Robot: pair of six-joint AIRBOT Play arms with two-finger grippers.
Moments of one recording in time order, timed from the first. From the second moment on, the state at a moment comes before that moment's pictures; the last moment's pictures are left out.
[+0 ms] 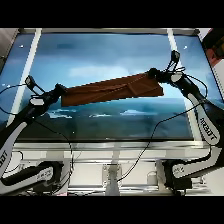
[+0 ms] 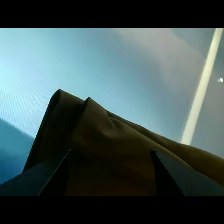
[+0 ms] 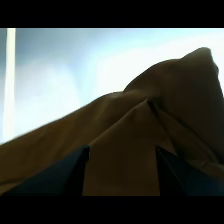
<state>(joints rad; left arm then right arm) 0.01 -1.28 0.68 0.52 -0.10 -1.20 0.01 -1.64 1.24 -0.99 0.45 1.33</state>
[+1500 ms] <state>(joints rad) 0.35 -1.78 1.23 0.78 -1.22 -0.93 0.01 -1.57 1.32 -1.10 0.66 1.24</state>
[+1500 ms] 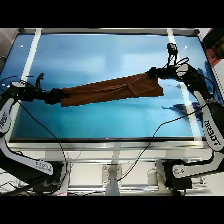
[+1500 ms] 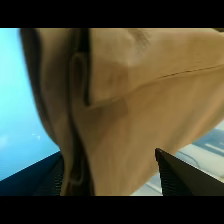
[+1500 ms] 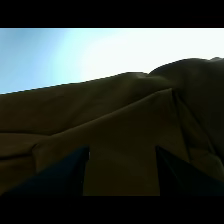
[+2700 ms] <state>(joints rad) 0.24 -1.33 1.28 0.78 -1.34 -0.92 0.42 -1.74 1.44 -1.04 0.68 1.31</state>
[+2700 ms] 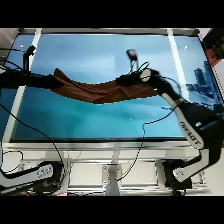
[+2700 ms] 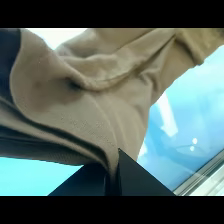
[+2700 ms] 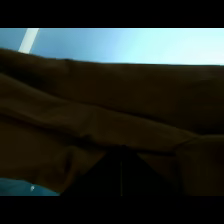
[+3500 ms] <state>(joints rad) 0.21 -1.30 1.28 0.71 -1.33 -0.93 0.67 -2.05 1.75 -0.85 0.81 1.44</state>
